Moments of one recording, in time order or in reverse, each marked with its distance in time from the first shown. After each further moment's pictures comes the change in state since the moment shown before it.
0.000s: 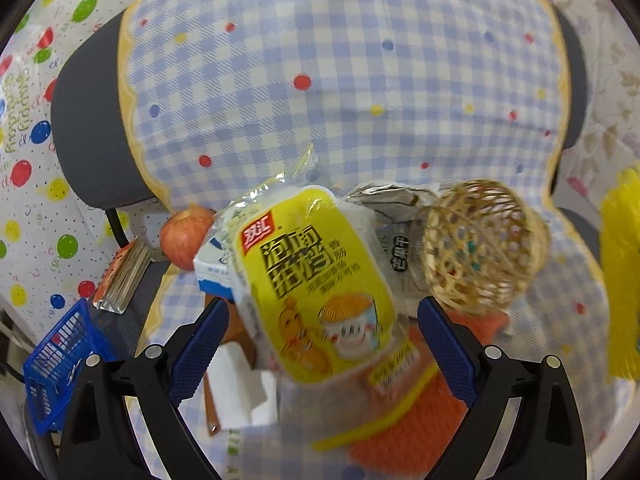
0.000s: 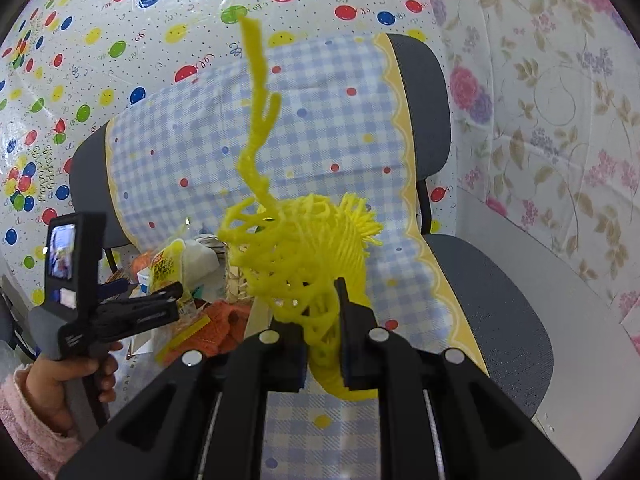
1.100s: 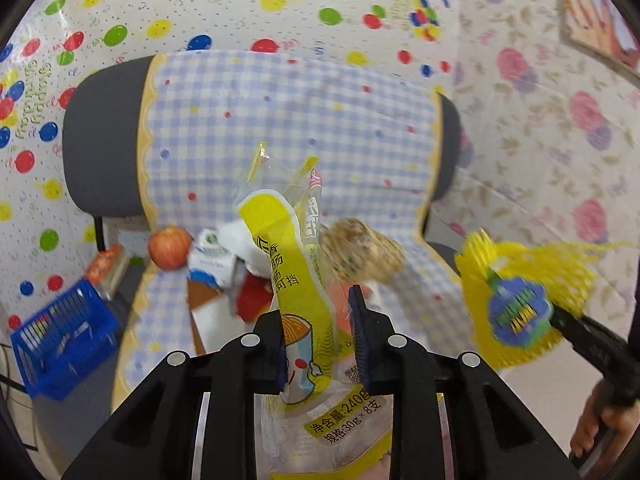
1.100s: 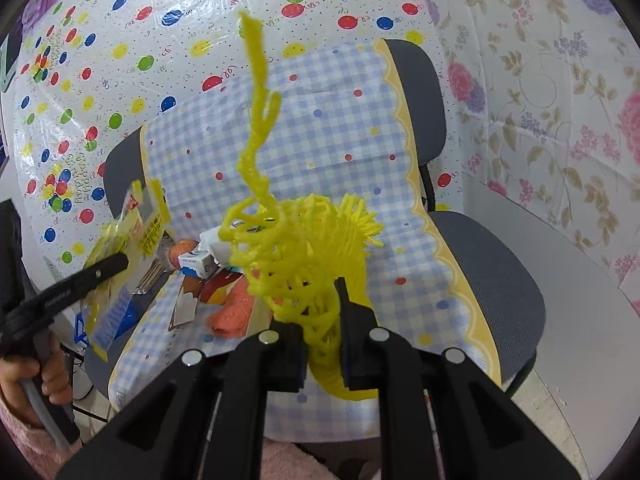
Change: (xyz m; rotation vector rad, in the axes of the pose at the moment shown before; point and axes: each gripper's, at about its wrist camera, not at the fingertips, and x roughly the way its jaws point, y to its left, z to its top) left arm -0.164 0.051 -0.068 -0.042 -0.228 -0.403; right arm -0.081 0.002 -0.037 0.032 -0.010 0.064
